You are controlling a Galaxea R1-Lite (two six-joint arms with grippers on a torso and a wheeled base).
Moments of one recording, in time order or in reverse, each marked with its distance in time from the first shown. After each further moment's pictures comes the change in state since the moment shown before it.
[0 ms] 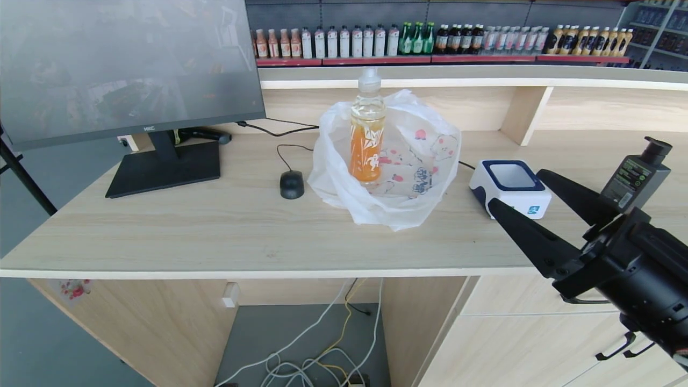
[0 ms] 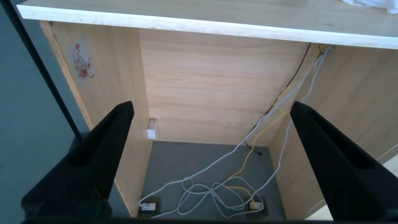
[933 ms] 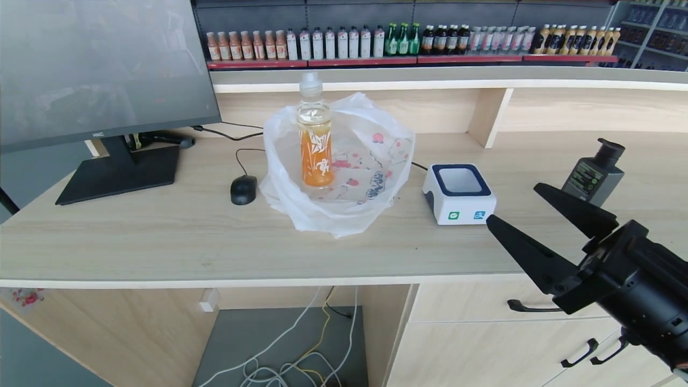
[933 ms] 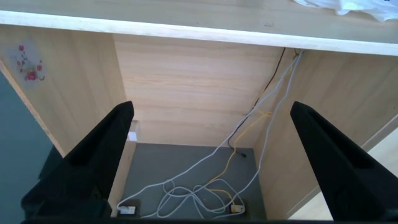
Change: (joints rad) left arm 0.002 0.000 0.000 0.000 0.000 -0.006; right arm -0.003 0.001 0.045 -0.001 0.001 -0.005
